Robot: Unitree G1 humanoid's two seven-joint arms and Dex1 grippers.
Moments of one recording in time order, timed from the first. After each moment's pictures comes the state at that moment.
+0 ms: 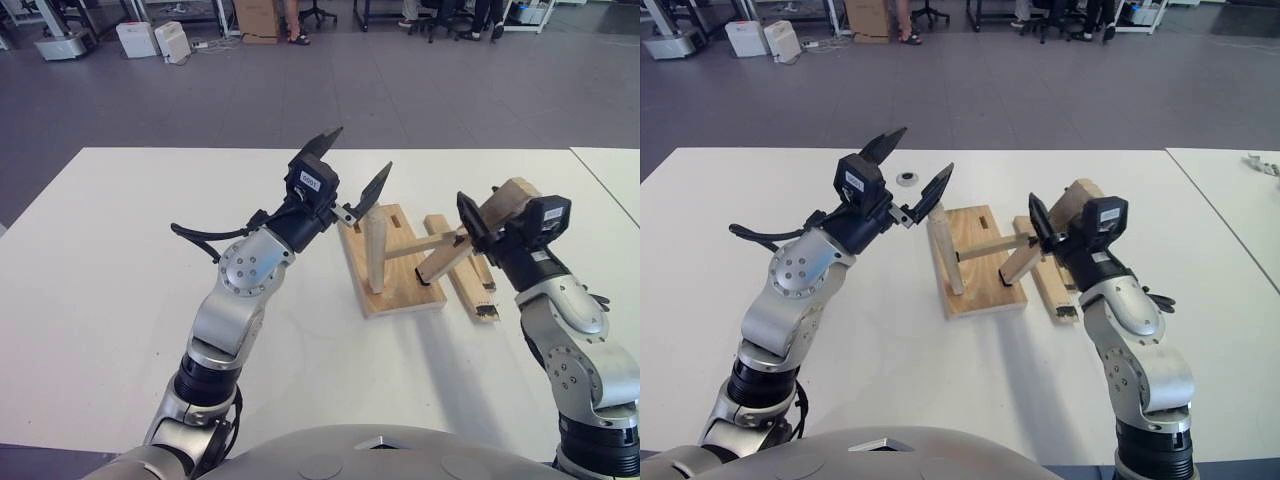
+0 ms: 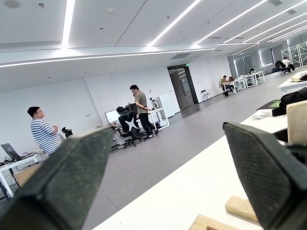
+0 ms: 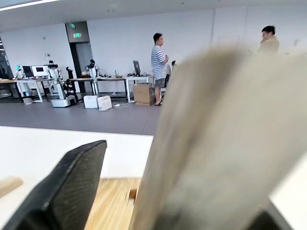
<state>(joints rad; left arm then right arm) -0.28 0.18 -0.28 -0.53 -0.11 0.32 -0.28 0.09 -0.39 -0.15 -0.57 0.52 0.51 0.12</state>
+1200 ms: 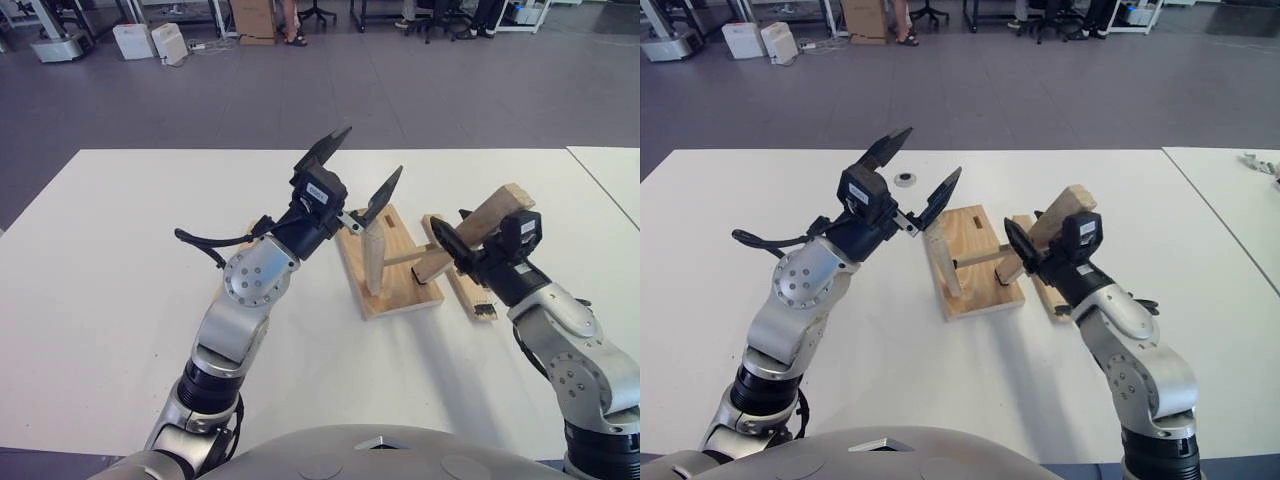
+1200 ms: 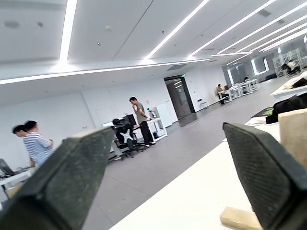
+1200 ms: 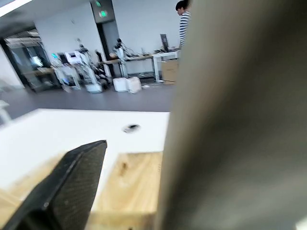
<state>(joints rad) -0.26 0.17 -0.30 -0.56 -0.11 0.26 -0.31 0.07 -0.42 -0.23 -0.60 0.80 0.59 0.26</state>
